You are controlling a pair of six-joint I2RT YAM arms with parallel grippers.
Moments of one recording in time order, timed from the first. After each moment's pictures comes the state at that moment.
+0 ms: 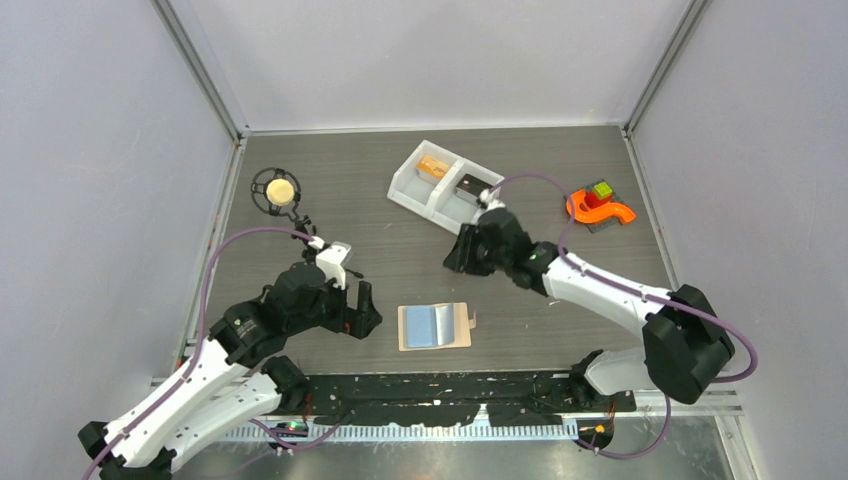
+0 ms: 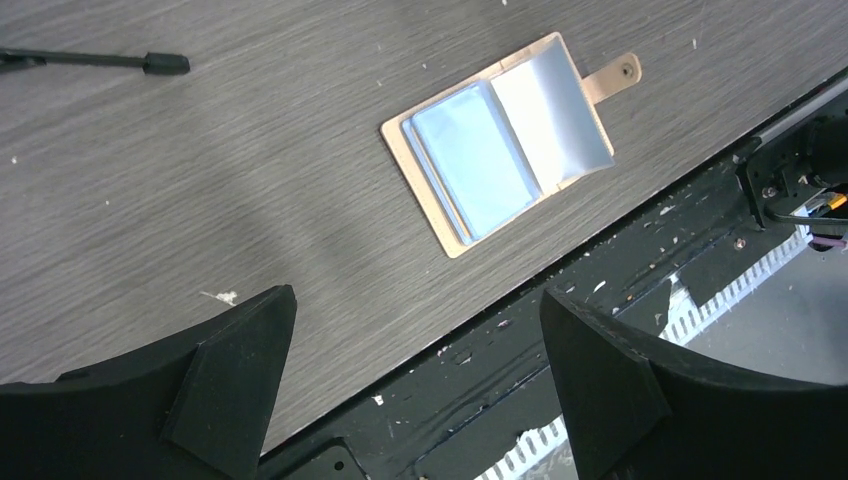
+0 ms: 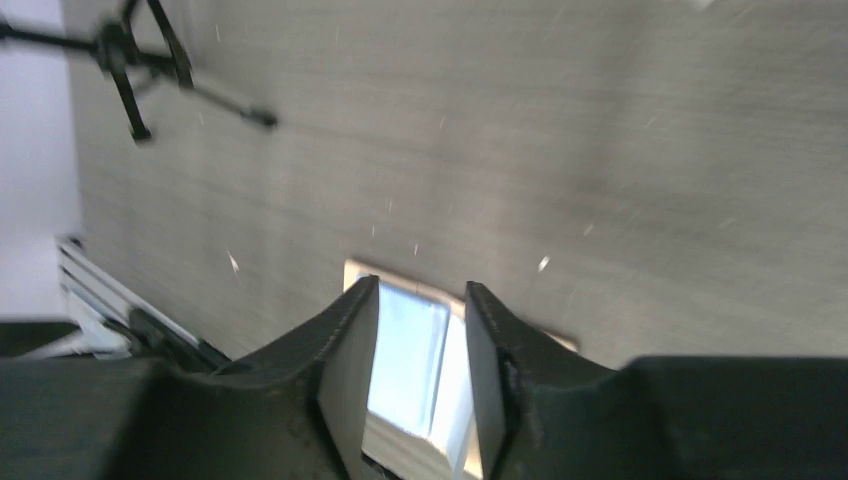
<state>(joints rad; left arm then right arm) -0.77 0.61 0.71 -0.78 0.01 -0.43 0.67 1.35 0.83 -0.15 -0.07 0.74</state>
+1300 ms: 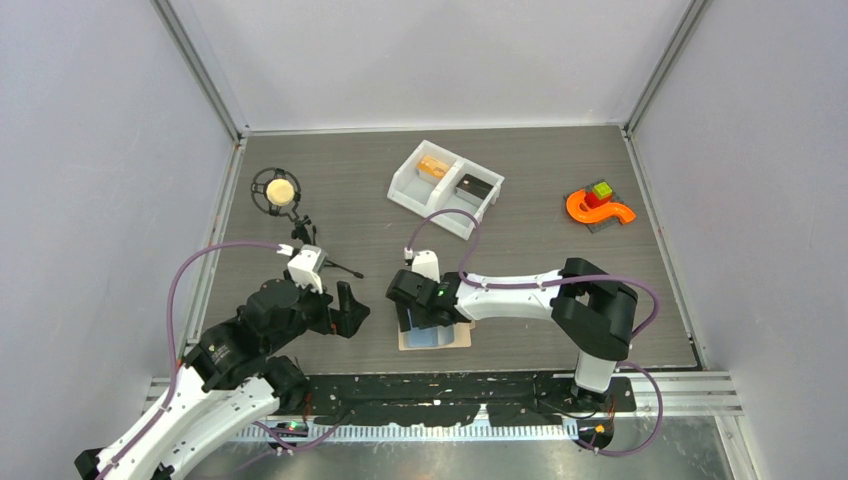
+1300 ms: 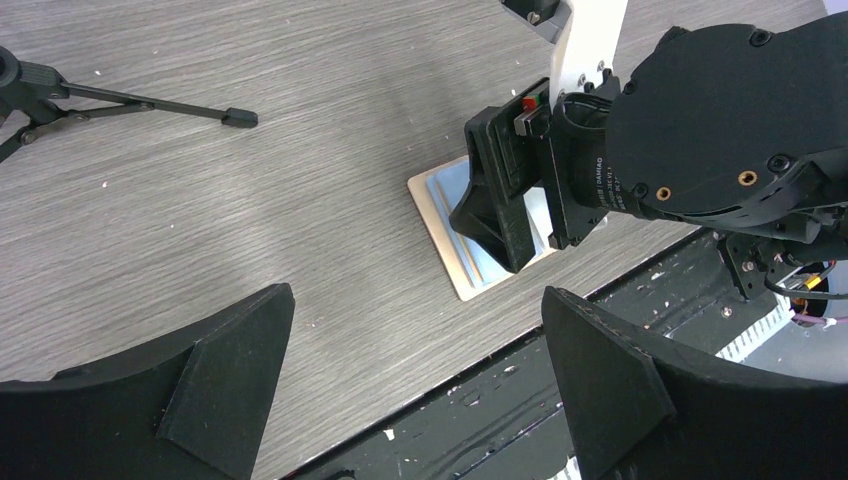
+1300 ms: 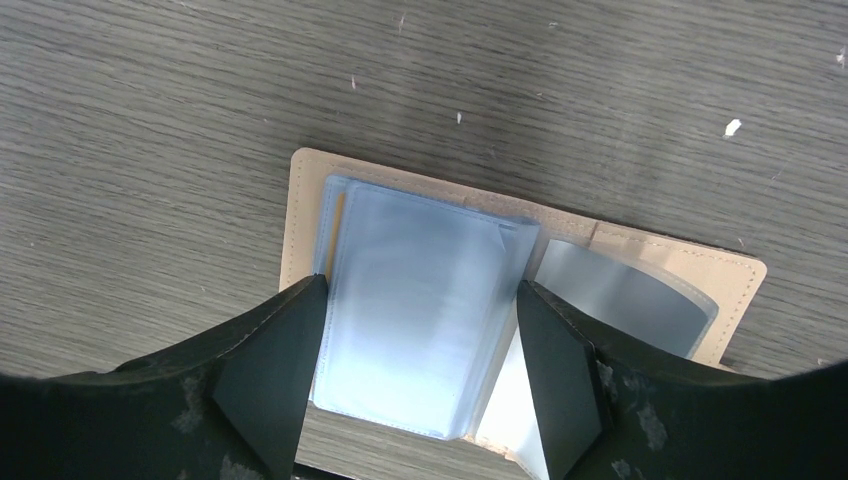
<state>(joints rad) -0.77 0.41 0.67 -0.78 -0.12 -0.47 1.17 1.78 1.10 -0.46 0.33 0.89</state>
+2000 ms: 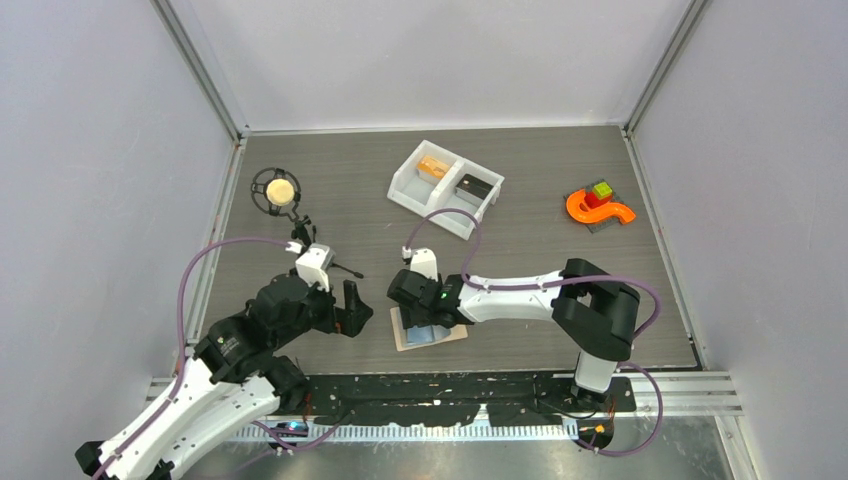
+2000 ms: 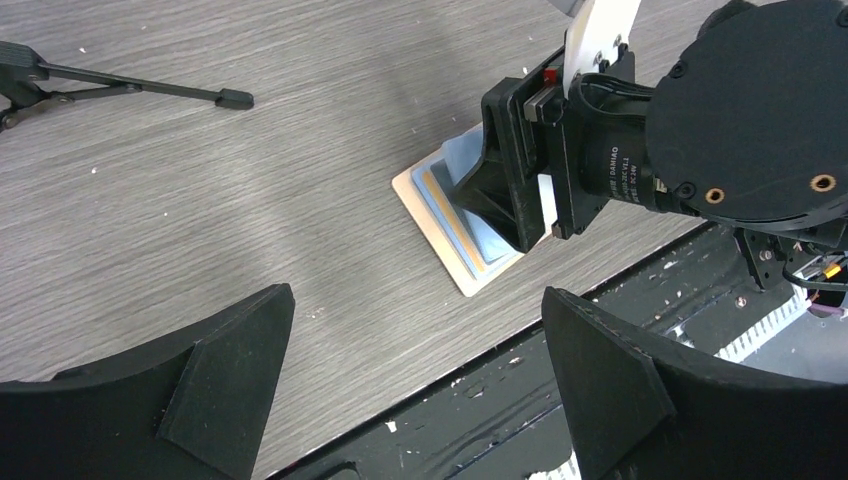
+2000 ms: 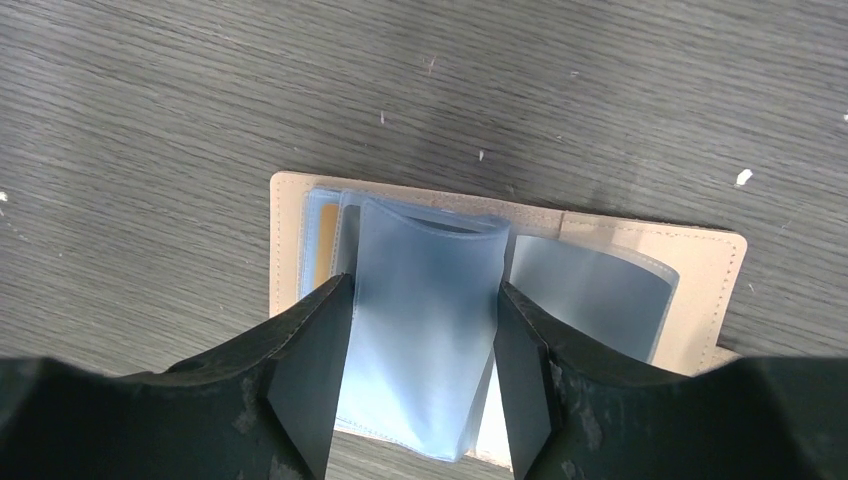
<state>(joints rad) -0.77 0.46 0.67 -0.78 -0.11 -0.47 1.17 1.77 1.06 -0.37 0.34 0.84</state>
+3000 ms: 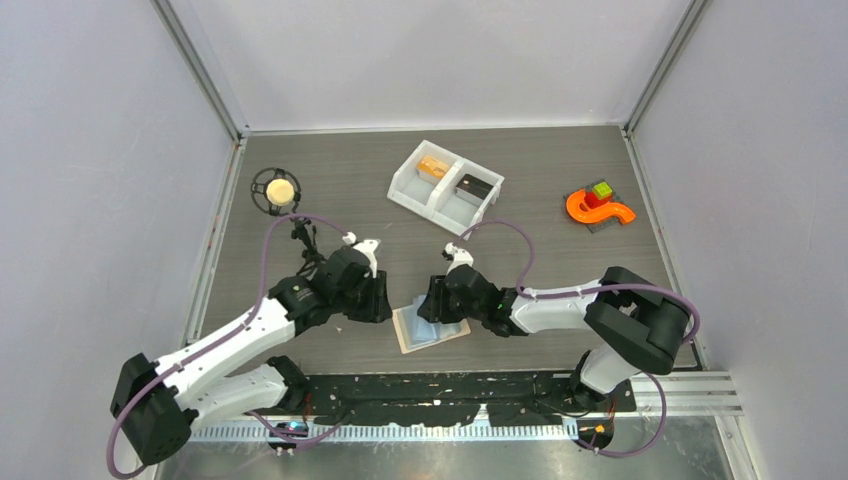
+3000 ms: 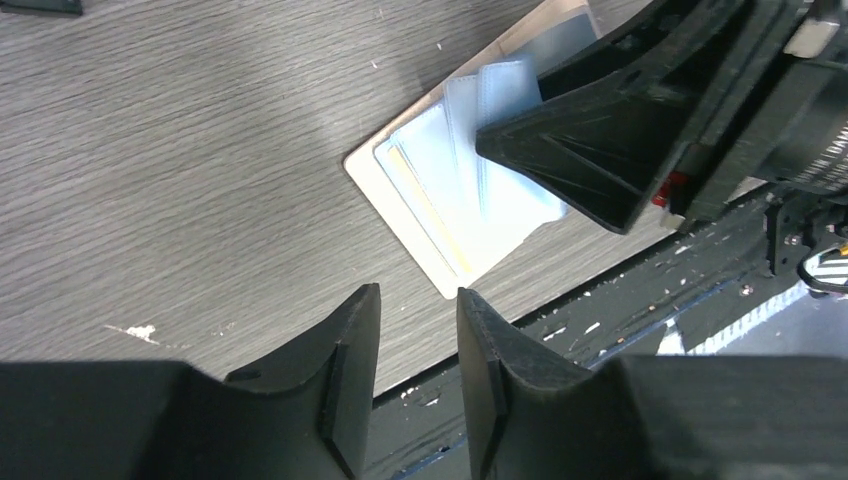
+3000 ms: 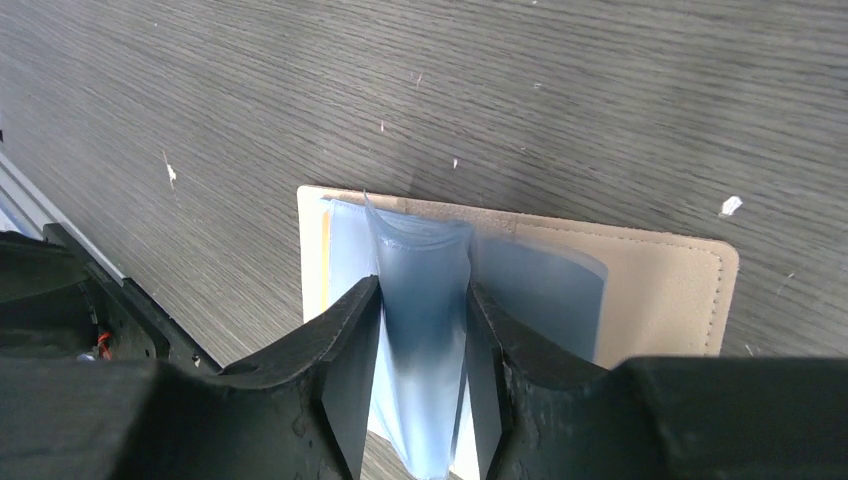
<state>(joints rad) -0.77 0.94 0.67 -0.60 0.05 -0.58 0.99 1.55 0.58 0.29 0.05 0.84</state>
